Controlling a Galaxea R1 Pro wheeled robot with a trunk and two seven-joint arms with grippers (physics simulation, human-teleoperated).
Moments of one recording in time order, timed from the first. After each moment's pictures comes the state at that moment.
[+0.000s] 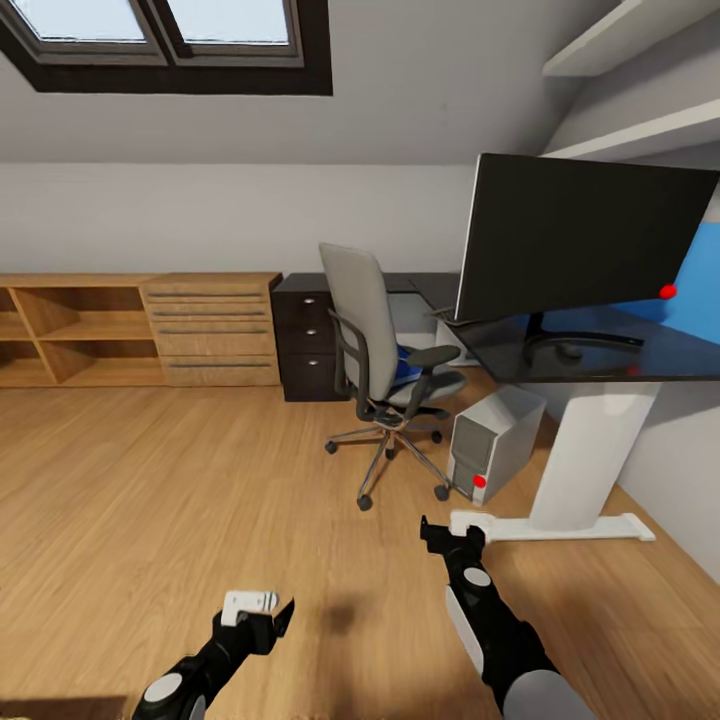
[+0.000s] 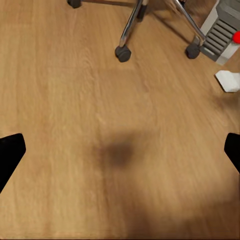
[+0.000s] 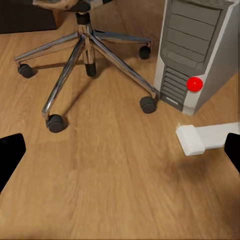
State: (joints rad) left arm -0.08 -0.06 0.05 -1.23 0.02 0.24 -0.27; right arm -0.53 0.14 0.00 -0.71 0.03 -0.02 -0.20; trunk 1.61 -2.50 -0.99
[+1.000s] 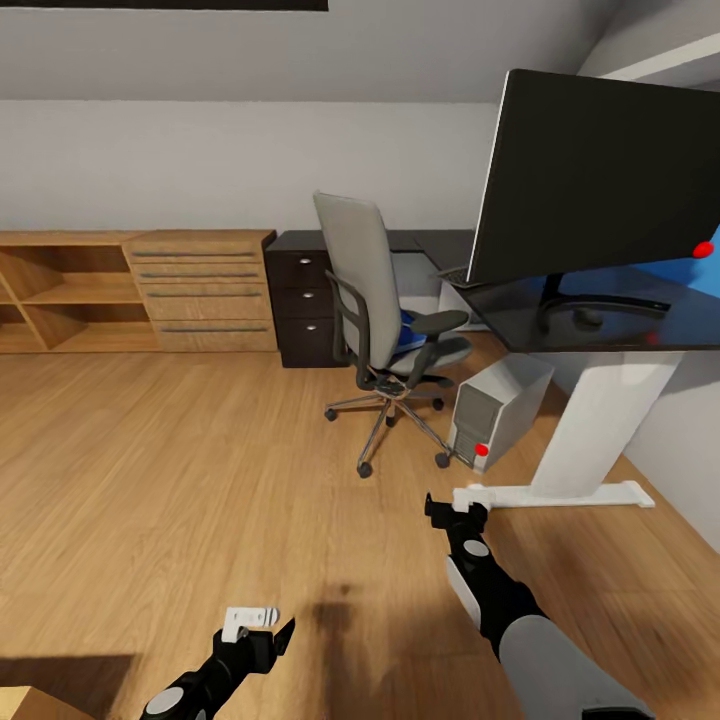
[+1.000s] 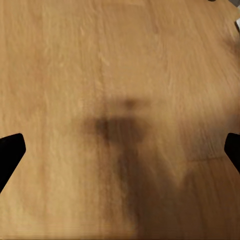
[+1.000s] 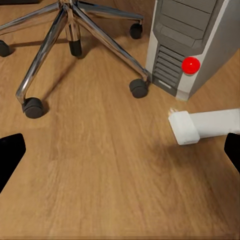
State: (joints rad) left arm -0.08 -0.06 0.05 -1.15 0.02 0.23 -0.27; right arm -0.68 0.12 0.00 -0.51 0.03 -0.11 -0.22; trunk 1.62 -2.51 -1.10
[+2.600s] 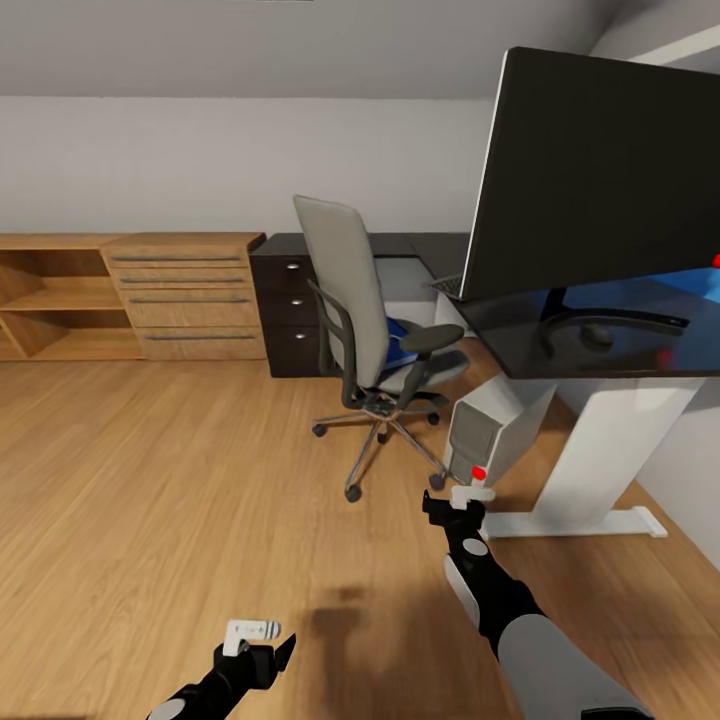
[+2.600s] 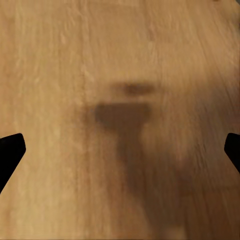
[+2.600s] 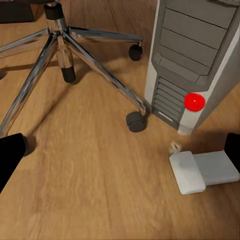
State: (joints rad) left arm -0.08 -0.06 0.05 -1.09 0.02 0.23 -0.27; right arm -0.69 0.12 0.00 -0.52 0.03 -0.13 -0.21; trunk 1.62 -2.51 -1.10
